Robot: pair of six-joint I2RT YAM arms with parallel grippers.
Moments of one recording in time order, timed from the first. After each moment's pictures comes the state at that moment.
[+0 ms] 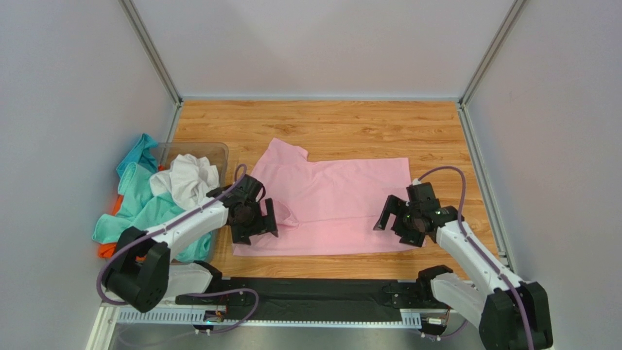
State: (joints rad) left arm -0.48 1.29 0.66 -0.66 0.12 -0.73; right arm 0.25 1.01 0.51 -0.65 -0.14 0.66
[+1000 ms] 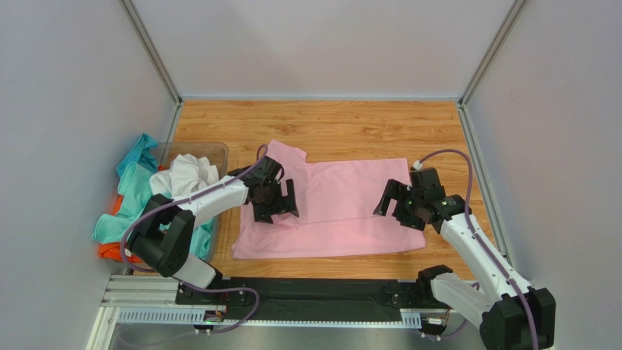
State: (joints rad) left arm -0.56 1.50 0.86 -0.57 0.17 -0.73; right arm 0.27 0.96 0.69 -0.74 -0.13 0.61
